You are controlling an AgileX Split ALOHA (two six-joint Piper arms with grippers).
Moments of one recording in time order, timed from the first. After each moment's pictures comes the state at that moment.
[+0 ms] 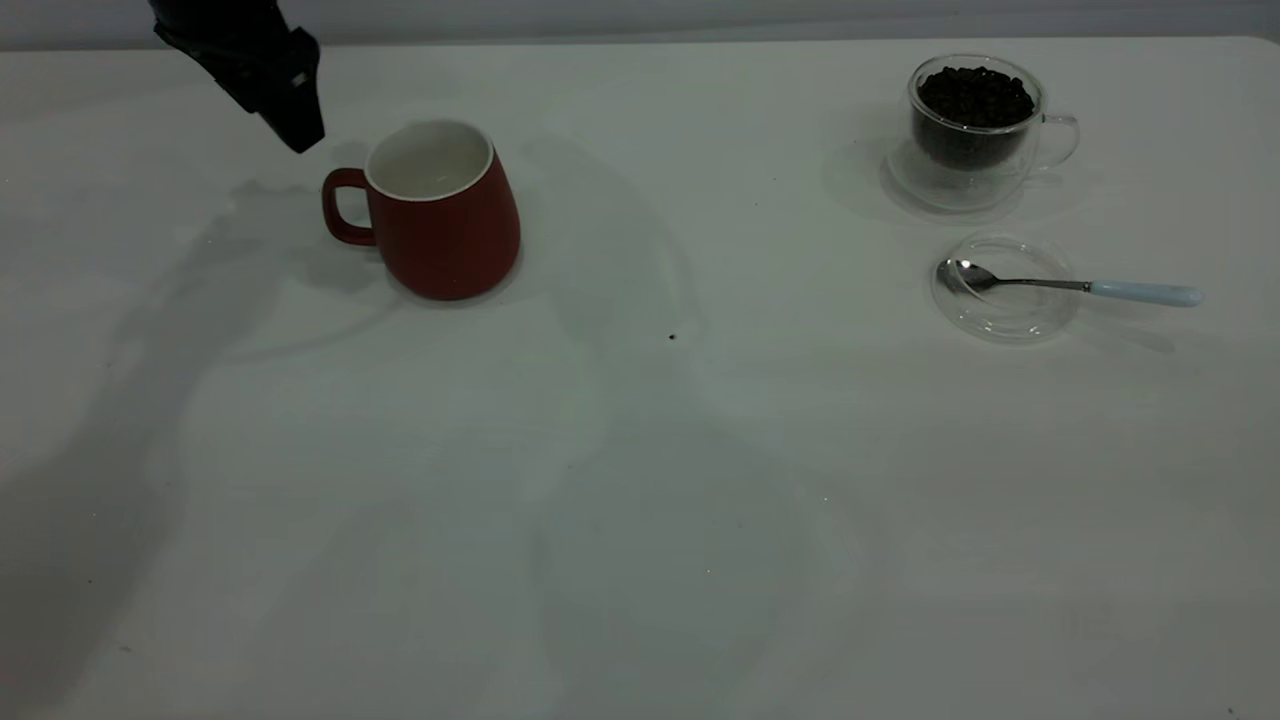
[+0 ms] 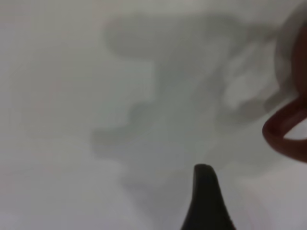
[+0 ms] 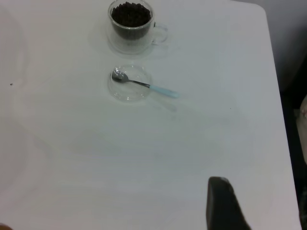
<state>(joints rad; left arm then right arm) -0.13 2.36 -1.70 -0.09 0.66 0.76 0.05 -0.02 -0.47 0.00 1.13 -0.06</state>
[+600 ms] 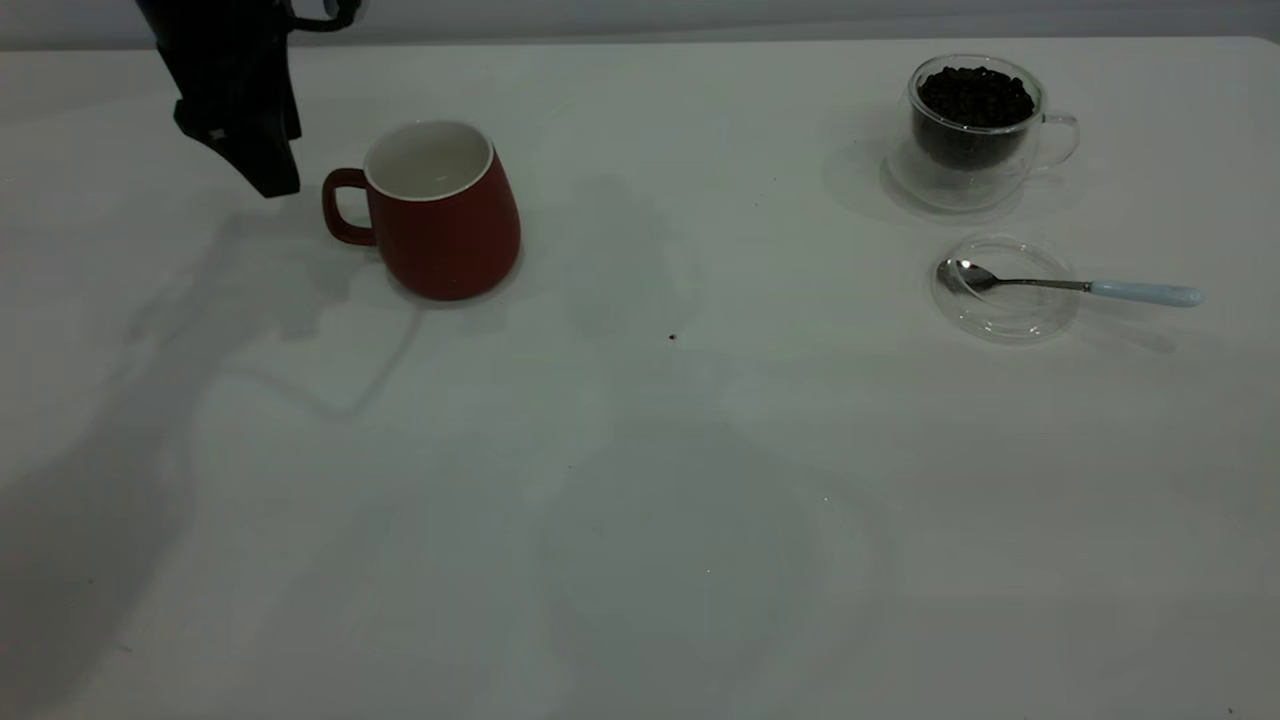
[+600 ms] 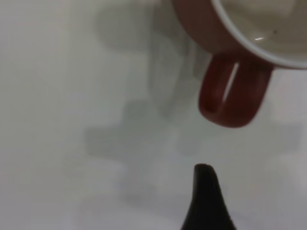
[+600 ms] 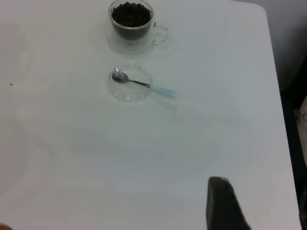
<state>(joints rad) -0.15 2.37 -1.71 -0.08 0.79 1.26 0.05 -0.02 -0.47 0.00 1.13 -0.06</state>
